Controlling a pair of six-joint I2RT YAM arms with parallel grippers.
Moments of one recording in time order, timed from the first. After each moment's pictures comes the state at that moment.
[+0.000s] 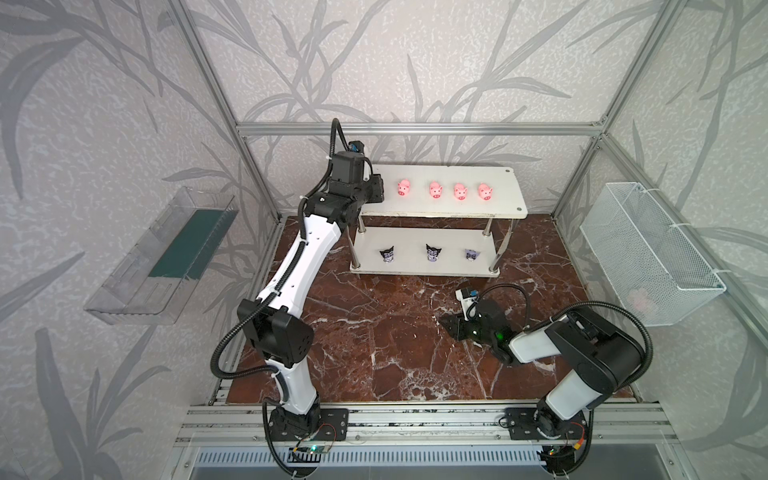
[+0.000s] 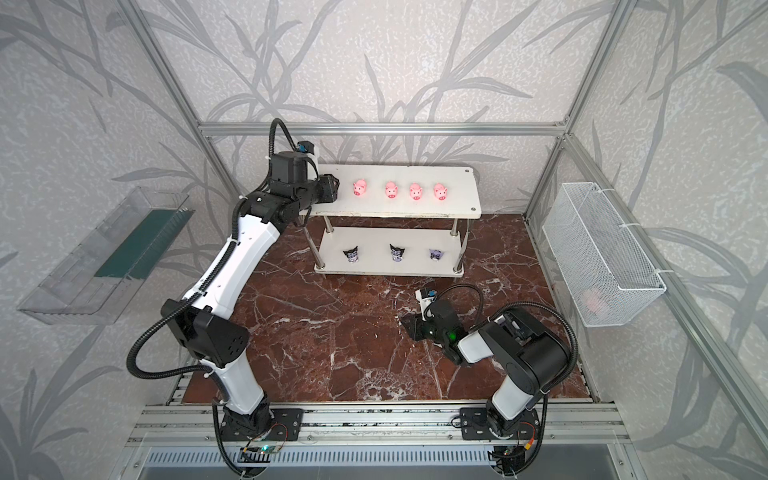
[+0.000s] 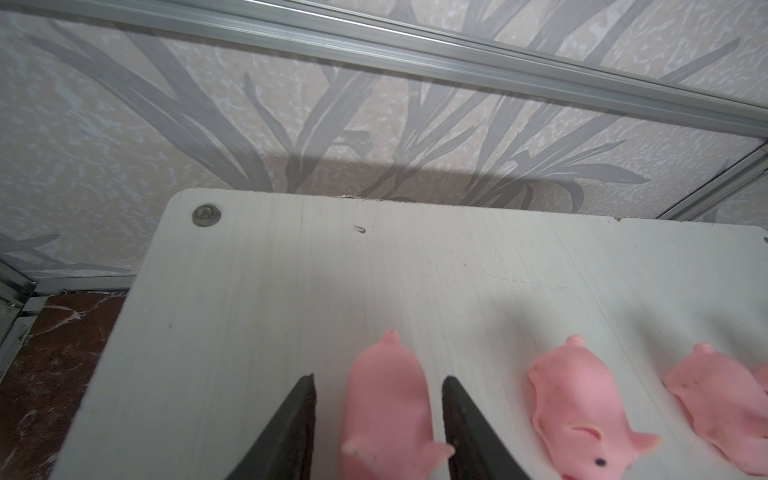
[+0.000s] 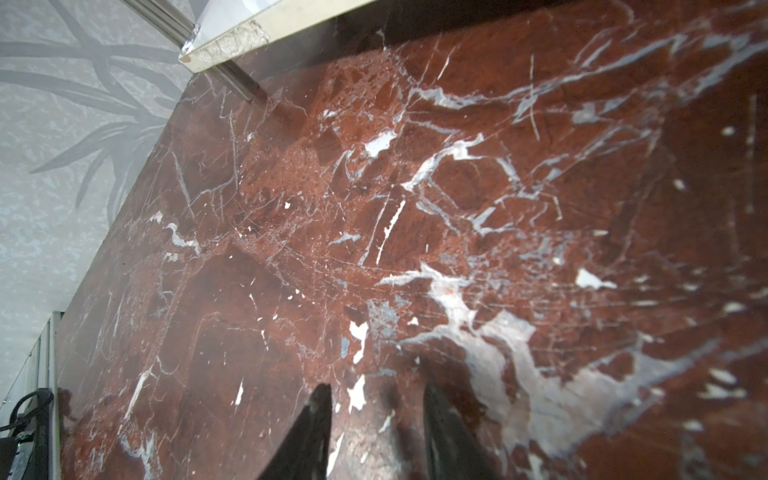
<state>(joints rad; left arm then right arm) -0.31 1.81 2.03 -0.63 -0.06 -0.26 0.57 1.65 0.34 0.74 -0.26 0.52</state>
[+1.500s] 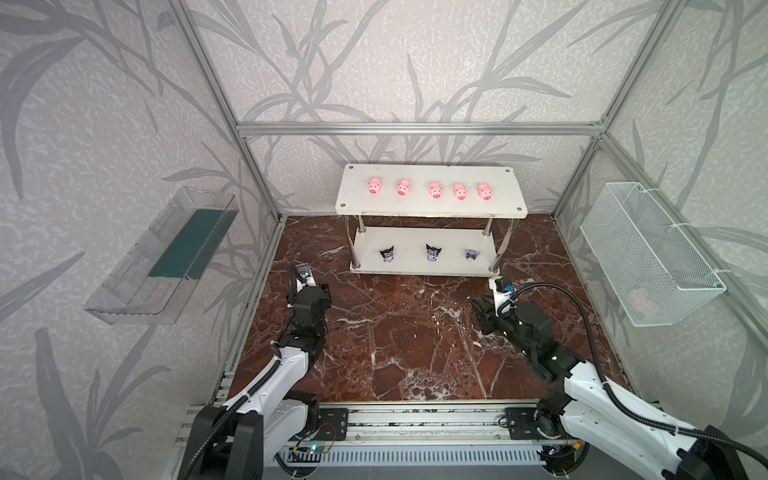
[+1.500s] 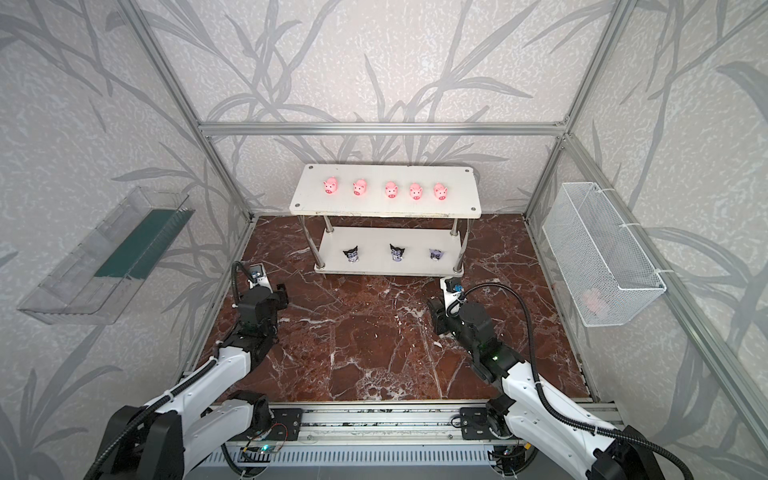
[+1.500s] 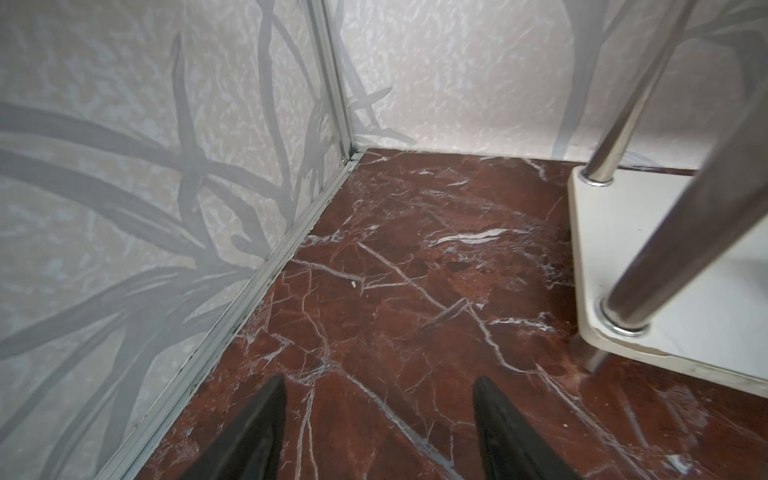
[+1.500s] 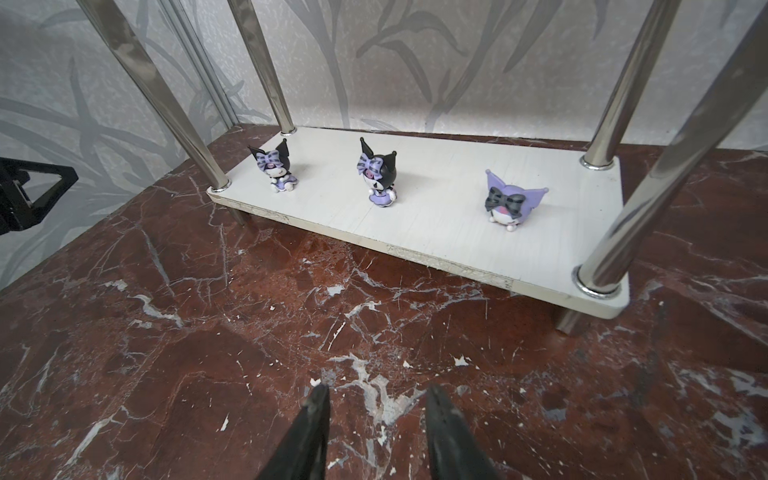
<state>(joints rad) -0.09 1.05 0.33 0.38 -0.50 -0.09 0.57 0.80 0.34 0.15 0.09 0.21</state>
